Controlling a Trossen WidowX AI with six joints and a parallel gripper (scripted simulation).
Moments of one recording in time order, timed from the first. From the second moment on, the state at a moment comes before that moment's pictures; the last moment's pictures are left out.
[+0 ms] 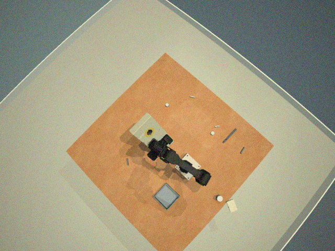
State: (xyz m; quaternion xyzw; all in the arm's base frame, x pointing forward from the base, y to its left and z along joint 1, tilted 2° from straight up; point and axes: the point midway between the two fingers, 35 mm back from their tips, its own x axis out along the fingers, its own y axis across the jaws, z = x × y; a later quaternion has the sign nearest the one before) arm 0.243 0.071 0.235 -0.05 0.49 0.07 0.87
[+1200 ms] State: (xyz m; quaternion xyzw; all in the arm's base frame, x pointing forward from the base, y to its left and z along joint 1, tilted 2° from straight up) arm 0.182 0.195 0.227 -0.17 0.47 0.27 0.83
